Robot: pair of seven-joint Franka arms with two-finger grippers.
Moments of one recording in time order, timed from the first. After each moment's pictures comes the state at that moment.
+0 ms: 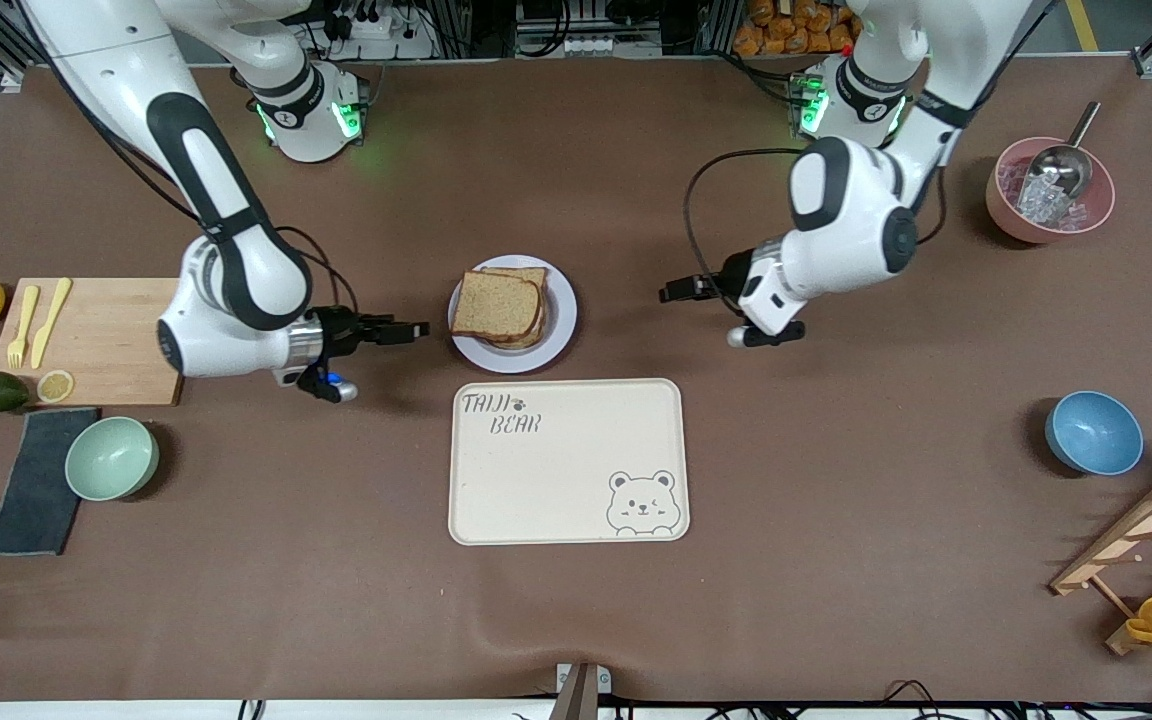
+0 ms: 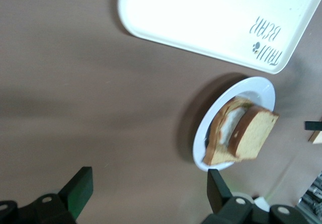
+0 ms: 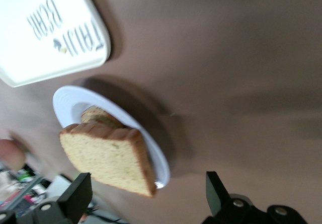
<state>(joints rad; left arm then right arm) 0.06 0.27 -0.65 -2.25 -0.79 2.49 -0.18 0.10 0.40 0.07 -2.07 0.73 2.00 -0.08</state>
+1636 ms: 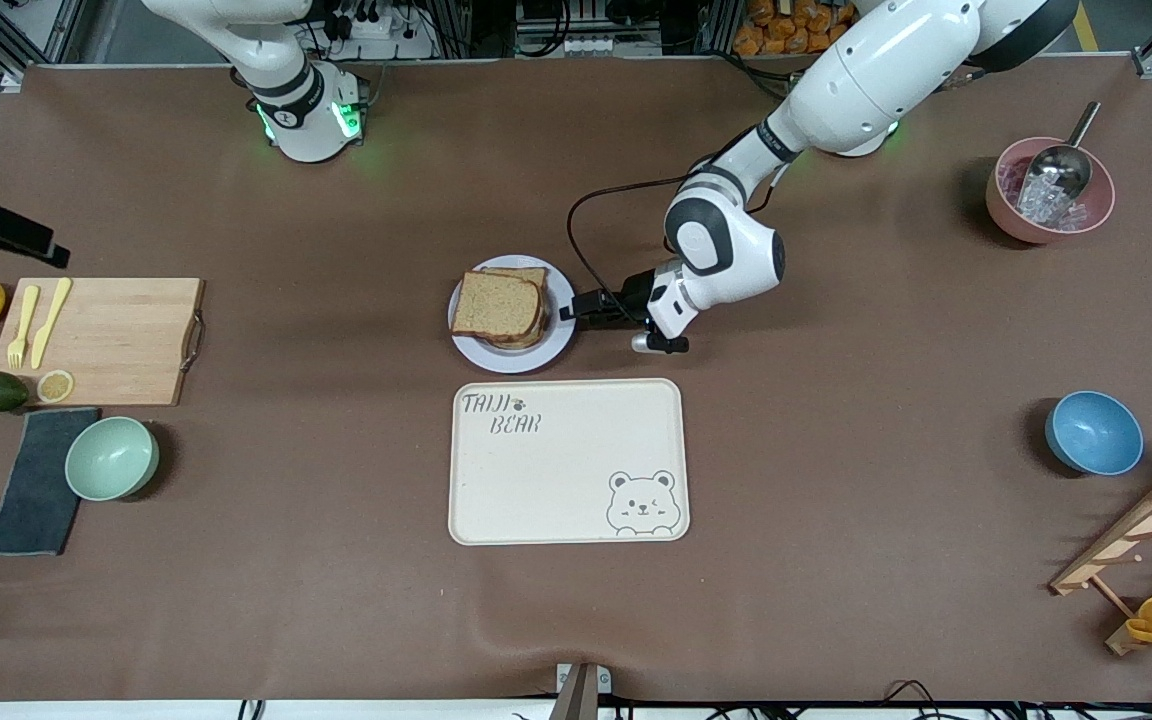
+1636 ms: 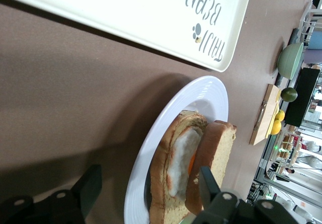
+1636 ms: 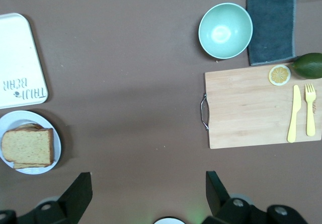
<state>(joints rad) -0.19 0.70 -0.65 -2.00 -1.64 2.80 0.73 -0.04 -0.02 -0.10 -1.57 0.06 1.45 -0.02</state>
